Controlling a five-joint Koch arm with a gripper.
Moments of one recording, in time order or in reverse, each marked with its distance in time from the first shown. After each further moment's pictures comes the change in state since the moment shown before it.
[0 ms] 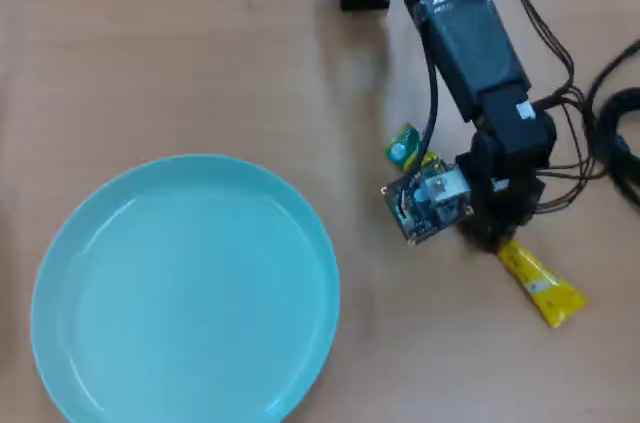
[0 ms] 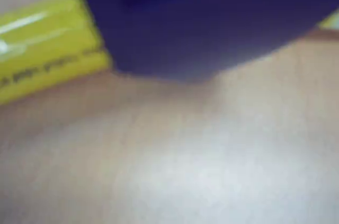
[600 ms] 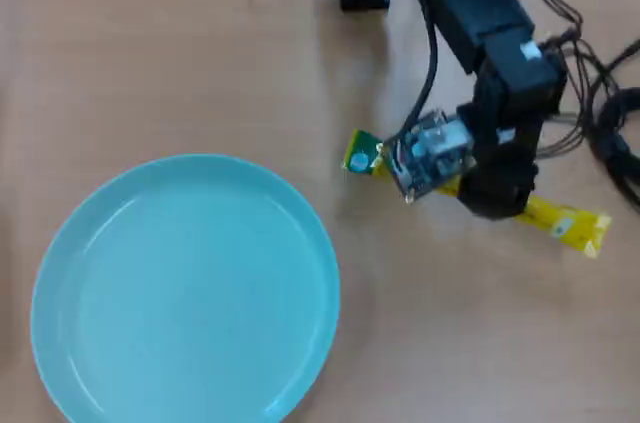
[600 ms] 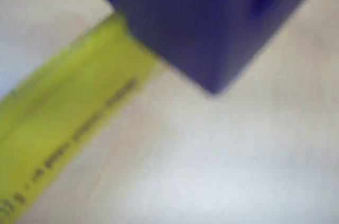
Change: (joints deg) arm 0.4 12.6 0.2 7.5 -27.3
